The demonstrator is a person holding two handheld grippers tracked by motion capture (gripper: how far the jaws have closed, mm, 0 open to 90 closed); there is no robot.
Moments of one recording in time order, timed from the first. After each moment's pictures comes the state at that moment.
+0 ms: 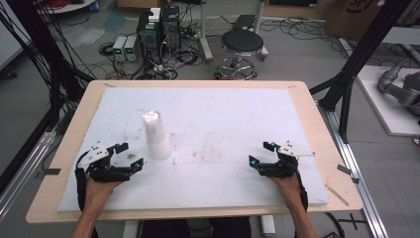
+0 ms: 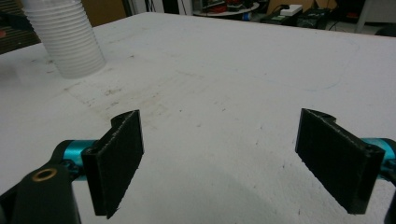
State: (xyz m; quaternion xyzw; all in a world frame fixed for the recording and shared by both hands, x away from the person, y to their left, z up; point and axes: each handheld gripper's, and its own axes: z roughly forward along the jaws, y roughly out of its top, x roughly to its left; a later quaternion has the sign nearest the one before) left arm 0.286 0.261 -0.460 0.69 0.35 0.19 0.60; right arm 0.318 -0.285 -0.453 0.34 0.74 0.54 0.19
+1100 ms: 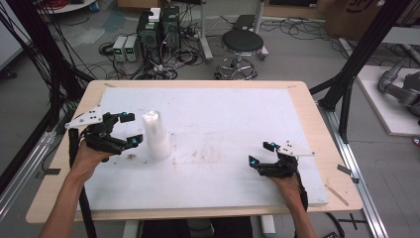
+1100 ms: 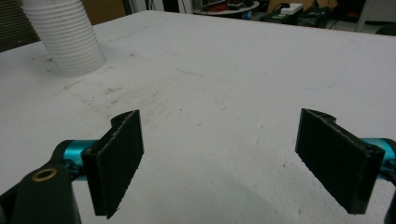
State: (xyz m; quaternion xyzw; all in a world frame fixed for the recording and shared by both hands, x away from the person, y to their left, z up) left arm 0.344 0.256 -0.374 0.73 0.21 0.11 0.64; right arm 0.318 -0.285 -0.453 0.34 0.74 0.54 0.19
